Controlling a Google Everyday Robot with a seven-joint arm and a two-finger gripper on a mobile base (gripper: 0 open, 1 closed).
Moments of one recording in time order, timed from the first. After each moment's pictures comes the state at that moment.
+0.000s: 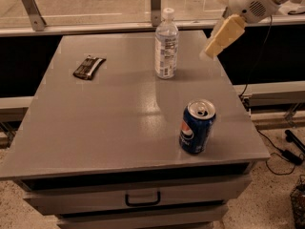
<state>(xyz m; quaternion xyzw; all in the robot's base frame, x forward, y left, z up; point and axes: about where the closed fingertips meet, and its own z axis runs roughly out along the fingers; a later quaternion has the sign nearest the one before) 0.610 -0.142 1.007 -0.60 0.71 0.05 0.37</state>
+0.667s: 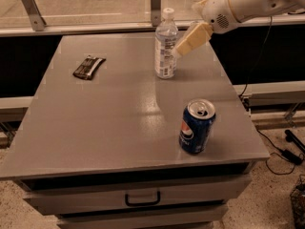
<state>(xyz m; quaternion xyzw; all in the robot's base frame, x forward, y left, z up) 0.671 -0.096 0.976 -0.54 0.71 0.13 0.43</state>
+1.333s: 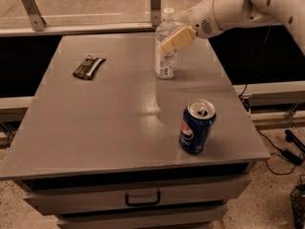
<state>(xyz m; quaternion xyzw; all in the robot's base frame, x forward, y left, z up) 0.698 -0.062 0.957 -0.51 0.70 0.19 0.46</state>
